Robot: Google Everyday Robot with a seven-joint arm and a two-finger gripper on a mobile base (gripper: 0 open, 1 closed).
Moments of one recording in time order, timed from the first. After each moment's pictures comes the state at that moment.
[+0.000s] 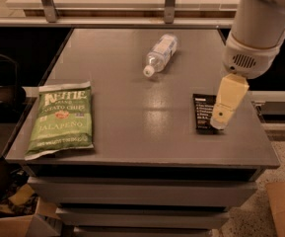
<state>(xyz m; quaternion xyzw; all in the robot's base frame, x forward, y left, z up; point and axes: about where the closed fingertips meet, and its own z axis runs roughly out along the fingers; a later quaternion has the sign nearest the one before) 0.477 -0.203 0.911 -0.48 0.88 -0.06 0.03</state>
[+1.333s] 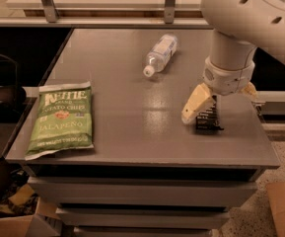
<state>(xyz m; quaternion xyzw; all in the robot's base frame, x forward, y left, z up) 0.503 -0.200 0.837 -0.15 0.99 -0.06 -0.01</state>
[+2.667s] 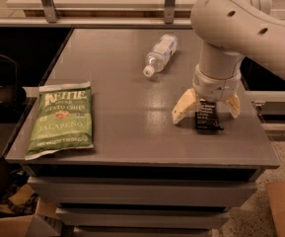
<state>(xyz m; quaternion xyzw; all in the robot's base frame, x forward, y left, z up) 0.507 -0.174 0.814 -0.06 1.00 -0.04 0.00</state>
